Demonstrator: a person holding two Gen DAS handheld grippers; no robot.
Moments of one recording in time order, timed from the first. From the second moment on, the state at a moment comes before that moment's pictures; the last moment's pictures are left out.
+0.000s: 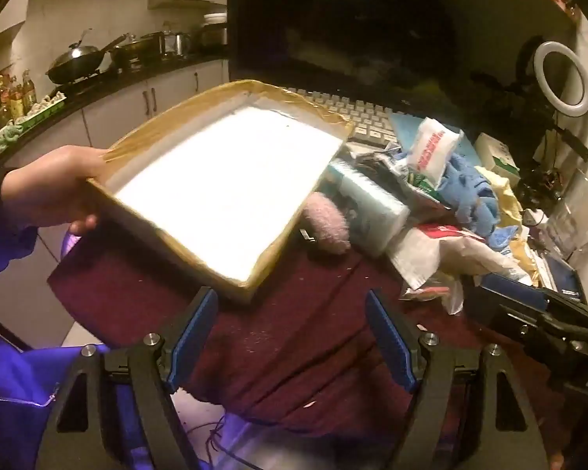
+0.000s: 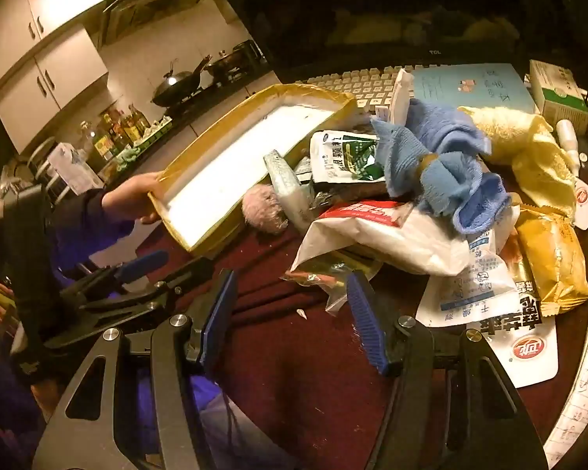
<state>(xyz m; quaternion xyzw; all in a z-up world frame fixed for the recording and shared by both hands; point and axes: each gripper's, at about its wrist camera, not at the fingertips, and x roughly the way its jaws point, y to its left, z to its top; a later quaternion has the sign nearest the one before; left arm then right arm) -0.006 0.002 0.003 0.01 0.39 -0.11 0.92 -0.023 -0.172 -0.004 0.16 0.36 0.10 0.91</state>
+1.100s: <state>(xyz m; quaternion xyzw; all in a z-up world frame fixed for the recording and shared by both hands) 0.064 -0.023 -0.024 -0.09 0.46 -0.21 0.86 0.010 -0.201 -0.007 0.10 0.40 0.08 0.91</state>
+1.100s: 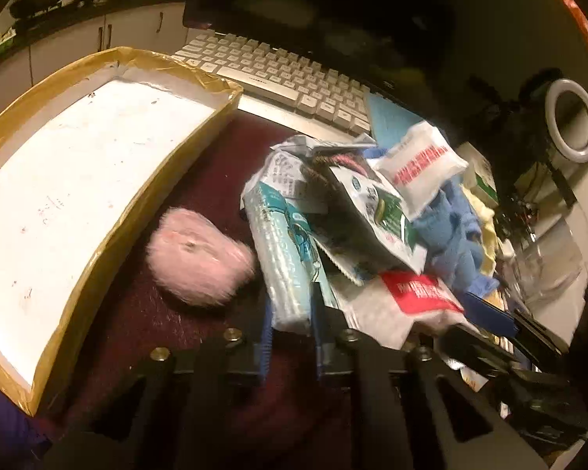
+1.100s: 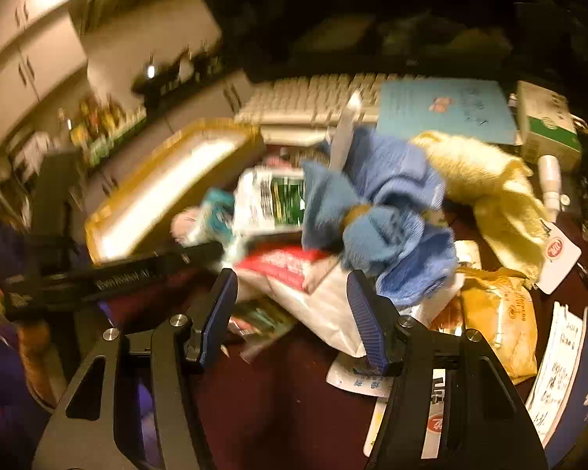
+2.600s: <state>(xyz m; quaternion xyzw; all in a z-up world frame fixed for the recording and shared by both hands) 0.044 0.106 0.039 -0.22 0.34 -0.20 0.89 0.023 -0.136 0.077 0.13 0.28 0.15 0.94</state>
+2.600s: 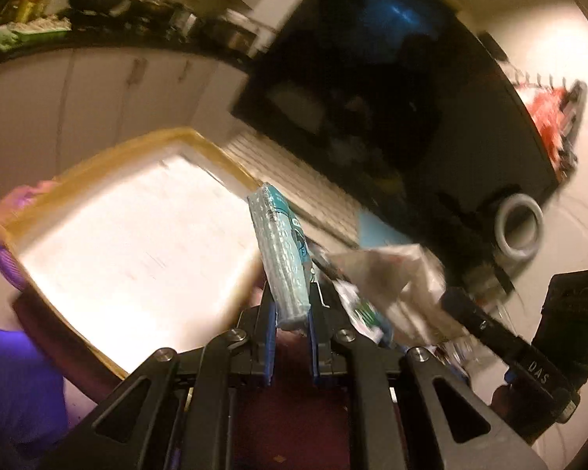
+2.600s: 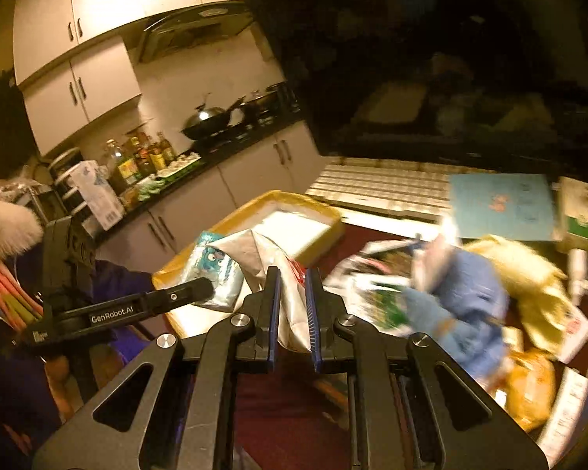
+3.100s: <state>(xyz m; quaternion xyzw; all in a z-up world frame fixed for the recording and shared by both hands) 0.099 0.155 -0.005 -0.21 0.39 -0.11 0.89 0.157 -0.009 0.026 0.06 0.36 0.14 0.92</state>
